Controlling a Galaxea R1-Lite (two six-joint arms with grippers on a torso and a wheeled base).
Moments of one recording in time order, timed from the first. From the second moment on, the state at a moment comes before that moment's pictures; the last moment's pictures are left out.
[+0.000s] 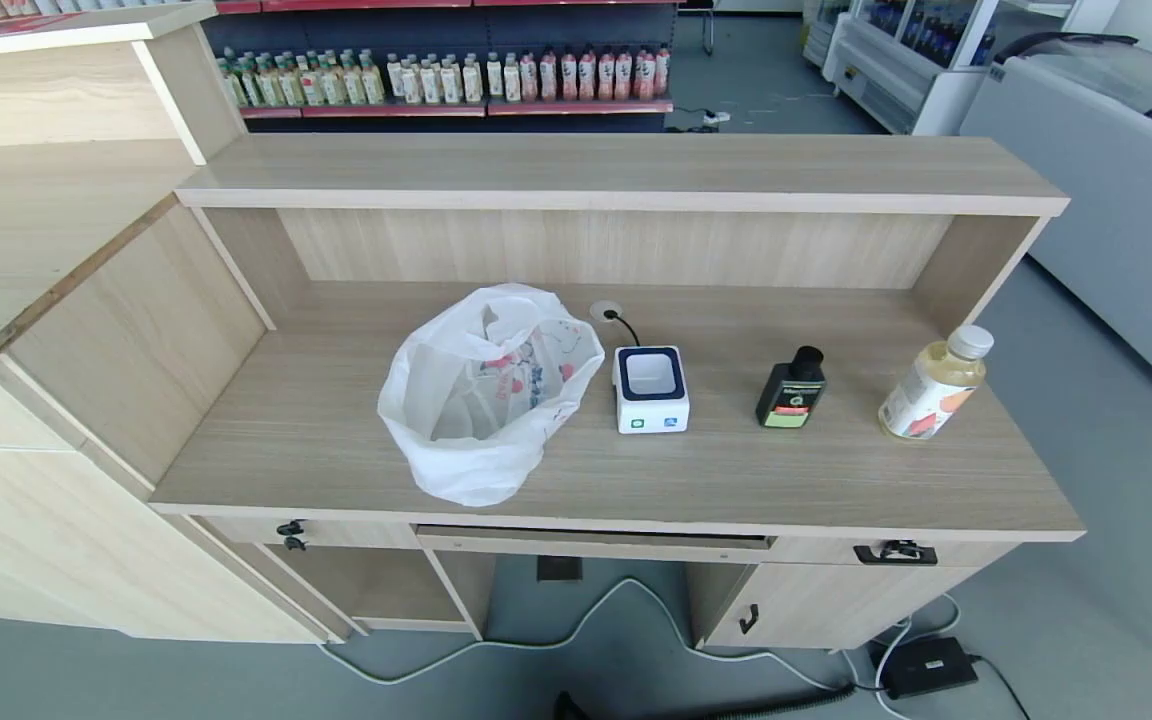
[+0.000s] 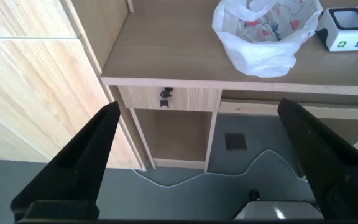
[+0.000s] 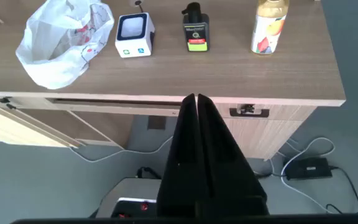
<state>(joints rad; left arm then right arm) 0.00 0.00 0.00 -0.06 0.03 0.03 0.00 0.38 -0.33 -0.01 0.14 0.07</state>
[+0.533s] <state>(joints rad) 0.00 0.00 0.00 -0.06 0.03 0.03 -0.01 1.19 -0.58 -0.39 0.08 -0.03</state>
